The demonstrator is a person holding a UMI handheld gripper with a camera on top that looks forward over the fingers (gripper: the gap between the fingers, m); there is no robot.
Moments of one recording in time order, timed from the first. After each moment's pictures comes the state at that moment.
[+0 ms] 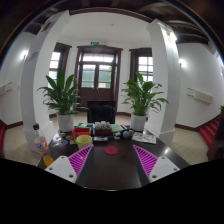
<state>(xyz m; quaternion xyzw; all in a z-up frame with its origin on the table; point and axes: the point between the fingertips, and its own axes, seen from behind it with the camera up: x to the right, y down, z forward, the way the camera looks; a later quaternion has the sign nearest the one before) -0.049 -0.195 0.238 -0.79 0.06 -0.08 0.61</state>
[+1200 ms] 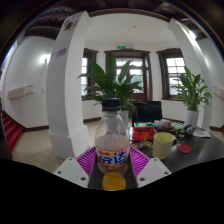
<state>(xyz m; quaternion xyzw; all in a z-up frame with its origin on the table) -0.359 -0.042 0.127 -0.76 -0.04 0.05 0.65</state>
